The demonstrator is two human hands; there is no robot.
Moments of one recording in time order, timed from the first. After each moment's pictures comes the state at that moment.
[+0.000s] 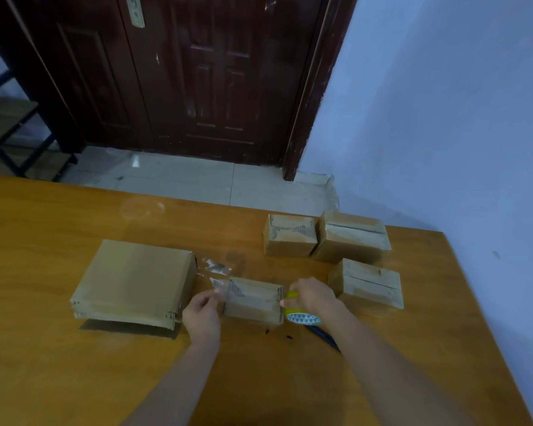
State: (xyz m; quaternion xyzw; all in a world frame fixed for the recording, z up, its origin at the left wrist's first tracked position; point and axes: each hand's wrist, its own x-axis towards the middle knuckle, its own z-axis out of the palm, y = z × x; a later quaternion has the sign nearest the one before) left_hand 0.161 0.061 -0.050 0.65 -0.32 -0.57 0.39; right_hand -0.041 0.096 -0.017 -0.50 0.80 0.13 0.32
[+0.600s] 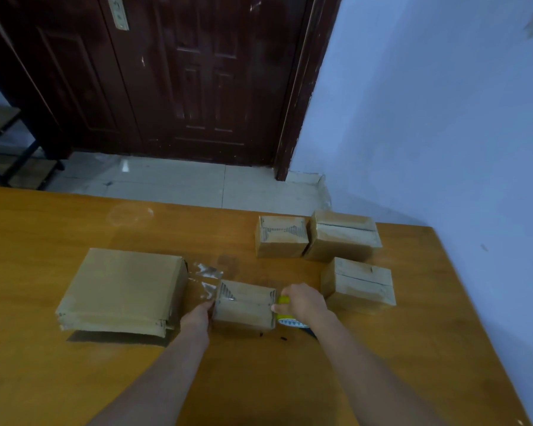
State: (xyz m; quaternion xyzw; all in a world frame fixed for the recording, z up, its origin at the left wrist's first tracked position) left_hand 0.159 0.031 -0.080 0.71 -0.12 -0.67 0.19; right_hand -0.034 0.108 -0.023 -0.49 0.81 0.08 0.32
